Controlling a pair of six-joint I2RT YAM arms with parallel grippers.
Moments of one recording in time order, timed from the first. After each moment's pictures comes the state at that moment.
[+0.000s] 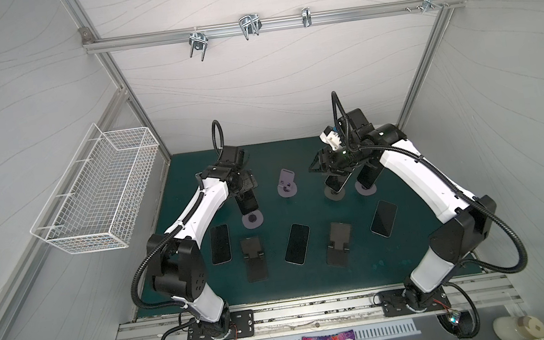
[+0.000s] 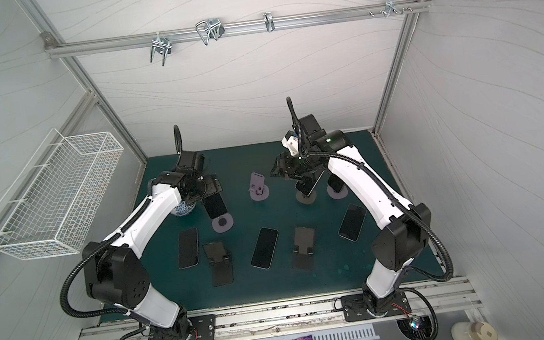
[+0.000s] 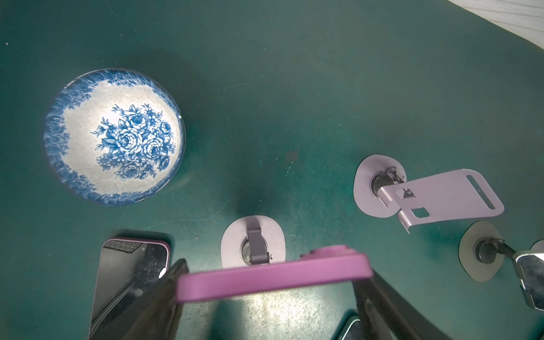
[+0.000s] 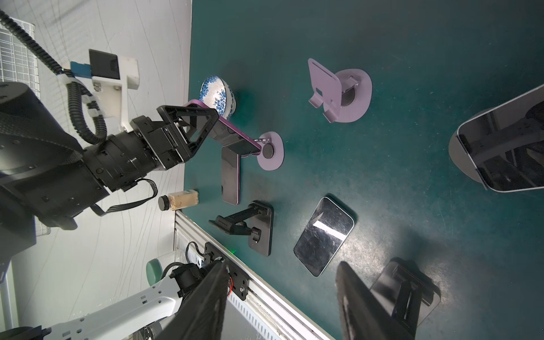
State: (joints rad) left arm -0.27 1.63 1.41 -0.84 -0.14 -0.57; right arm 0.50 1.66 1.78 -1.07 -0.51 0.48
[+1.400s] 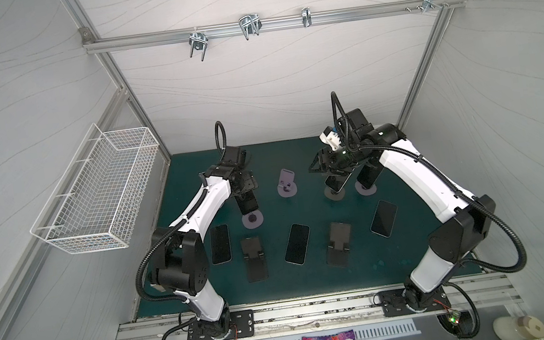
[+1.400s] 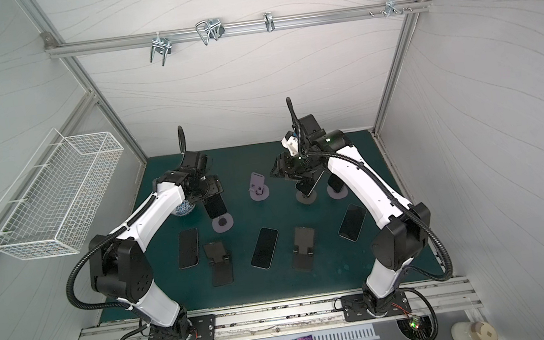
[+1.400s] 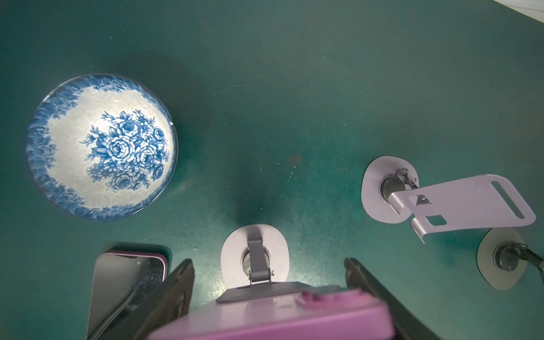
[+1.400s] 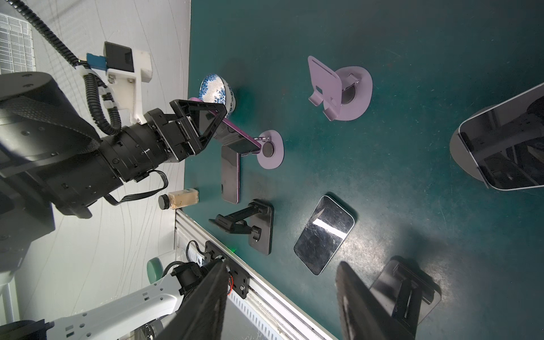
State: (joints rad) left arm -0.27 1.68 1.41 -0.81 -0.15 -0.54; right arm 0.50 1.66 1.78 -1.07 -0.51 0.48
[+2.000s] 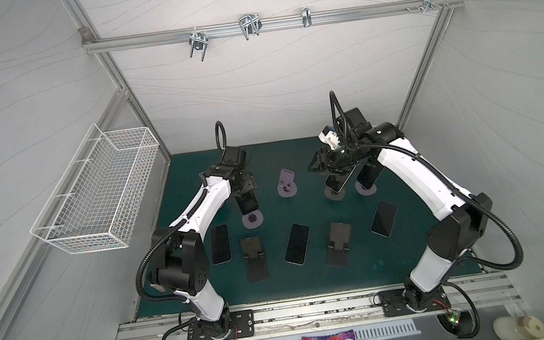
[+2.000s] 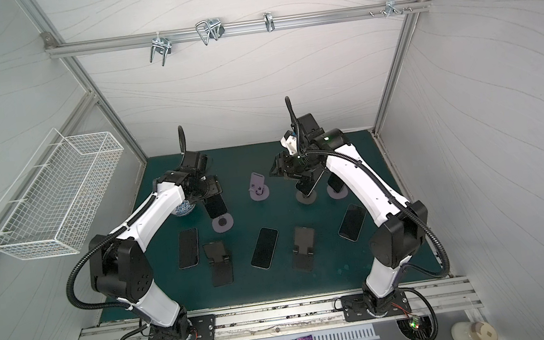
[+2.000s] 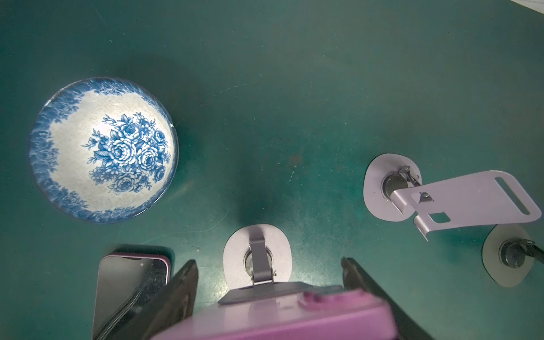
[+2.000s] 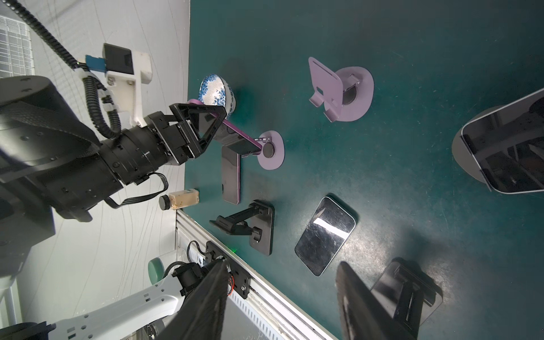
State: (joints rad) left arm -0.27 1.68 1.41 -0.81 -0.15 -0.52; right arm 0.50 1.68 1.81 -1.08 -0.52 0.48
